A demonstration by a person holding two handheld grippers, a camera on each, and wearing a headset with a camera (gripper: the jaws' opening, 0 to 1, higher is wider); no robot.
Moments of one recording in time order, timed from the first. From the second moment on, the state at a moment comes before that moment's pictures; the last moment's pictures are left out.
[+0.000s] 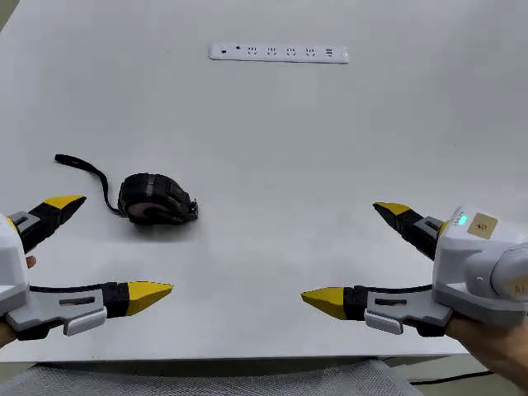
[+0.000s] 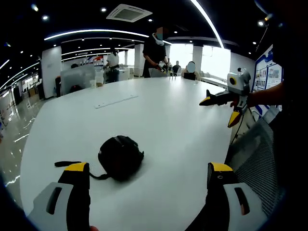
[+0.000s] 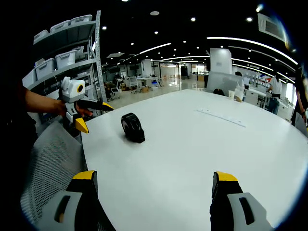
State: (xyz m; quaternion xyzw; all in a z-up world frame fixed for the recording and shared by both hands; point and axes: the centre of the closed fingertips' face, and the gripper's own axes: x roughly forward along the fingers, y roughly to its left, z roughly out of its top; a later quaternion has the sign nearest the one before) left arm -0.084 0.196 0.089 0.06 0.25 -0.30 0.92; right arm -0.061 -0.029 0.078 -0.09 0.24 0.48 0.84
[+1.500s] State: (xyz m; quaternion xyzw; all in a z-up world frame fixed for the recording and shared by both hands) left arm -0.031 0.213 0.068 0.16 0.29 -0.40 0.85; right arm -0.017 0.033 0.057 -0.17 0.21 0.61 0.75
